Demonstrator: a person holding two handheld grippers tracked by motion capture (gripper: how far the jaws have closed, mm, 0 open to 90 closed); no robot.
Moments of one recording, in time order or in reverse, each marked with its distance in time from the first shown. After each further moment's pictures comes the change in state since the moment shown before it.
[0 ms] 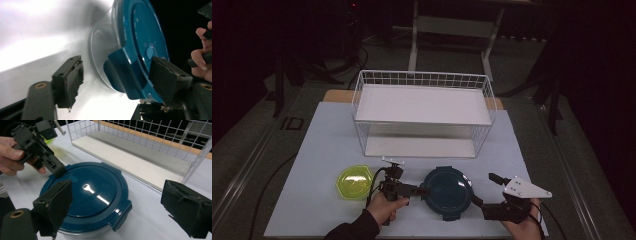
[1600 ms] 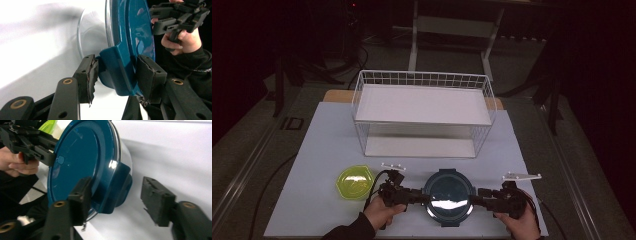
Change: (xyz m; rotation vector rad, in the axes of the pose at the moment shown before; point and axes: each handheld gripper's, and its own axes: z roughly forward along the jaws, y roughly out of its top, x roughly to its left) left arm -0.010 -0.011 -0.005 0.009 -0.097 0.248; right arm -0.036 -0.028 0.025 0.273 0.245 0.450
